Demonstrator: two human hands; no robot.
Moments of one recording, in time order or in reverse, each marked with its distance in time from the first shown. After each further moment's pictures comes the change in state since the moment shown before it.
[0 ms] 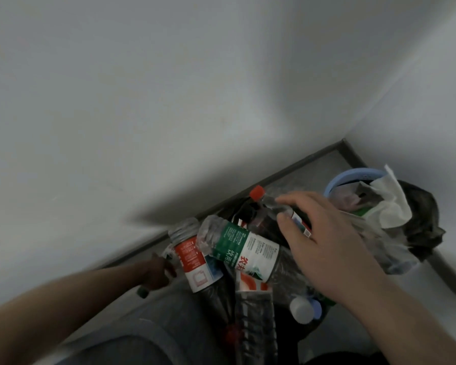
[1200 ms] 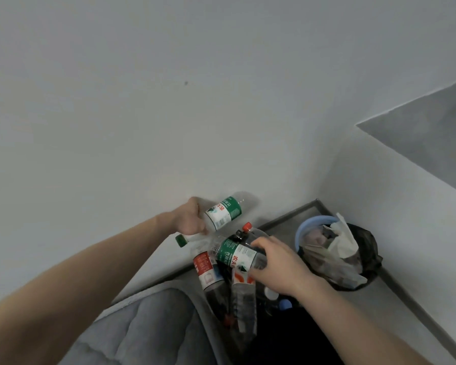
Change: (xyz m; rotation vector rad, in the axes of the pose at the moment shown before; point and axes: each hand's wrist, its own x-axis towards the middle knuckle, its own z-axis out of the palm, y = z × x) left_hand -0.208 0.120 -0.151 -0.279 0.554 0.326; right_hand -0.063 -0.023 -0.022 -0.226 -0.163 -0.092
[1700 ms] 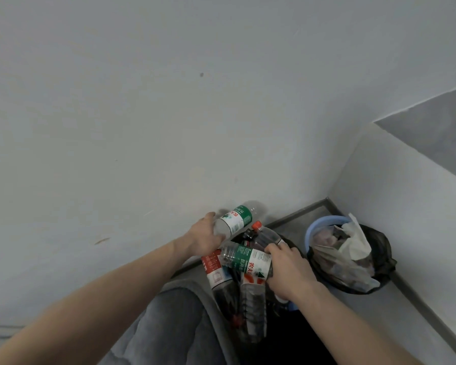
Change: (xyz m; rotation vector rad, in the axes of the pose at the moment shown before) left_hand -0.003 -0.011 0.058 -0.047 0.096 -0.171; right_hand 0.017 0.005 0.031 -0.275 -0.082 0.118
